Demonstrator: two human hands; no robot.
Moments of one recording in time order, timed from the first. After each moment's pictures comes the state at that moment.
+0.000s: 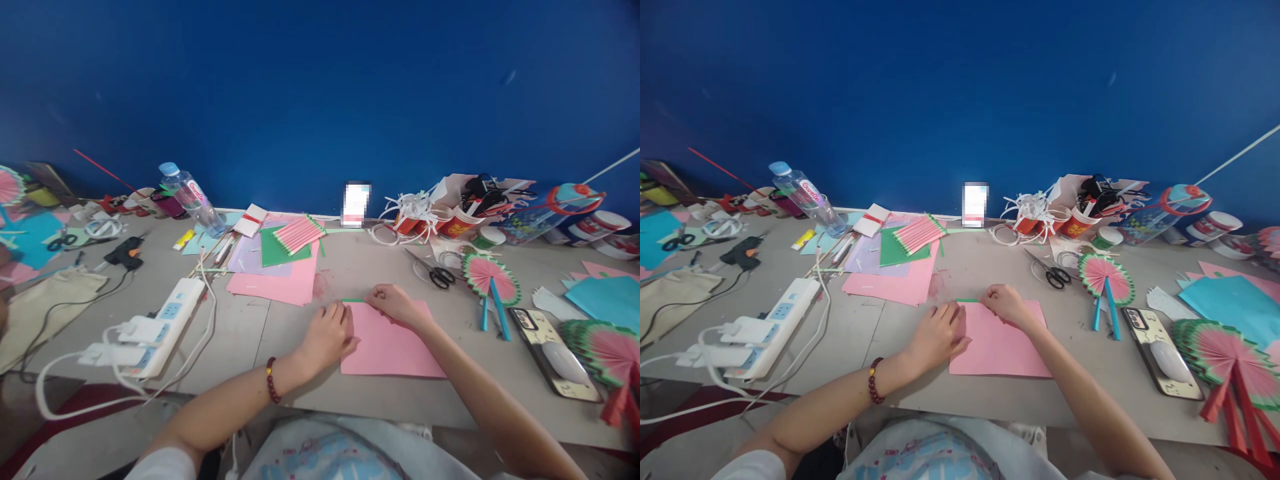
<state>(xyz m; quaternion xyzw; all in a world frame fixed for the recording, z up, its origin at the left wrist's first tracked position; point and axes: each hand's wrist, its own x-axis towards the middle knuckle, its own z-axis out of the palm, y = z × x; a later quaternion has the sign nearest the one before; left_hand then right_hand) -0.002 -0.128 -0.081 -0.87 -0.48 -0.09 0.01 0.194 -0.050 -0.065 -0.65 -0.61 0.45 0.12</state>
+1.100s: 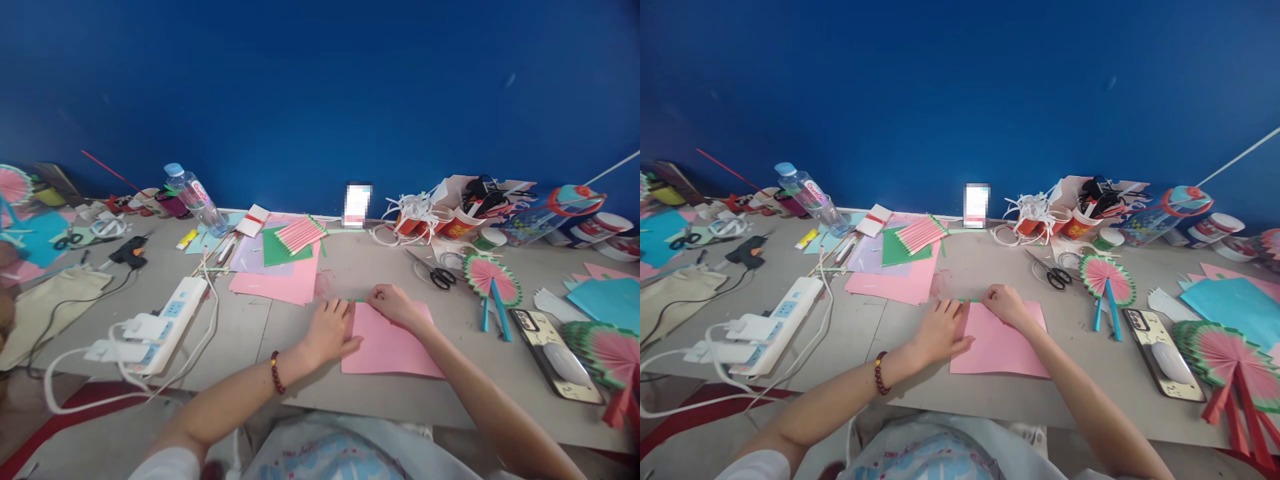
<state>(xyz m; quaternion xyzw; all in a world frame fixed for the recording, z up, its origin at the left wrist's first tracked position) -0.002 -0.118 -0.074 -0.88 -0.47 -0.07 -0.02 0.189 -0.052 -0.063 -0.66 -0.64 0.37 0.09</state>
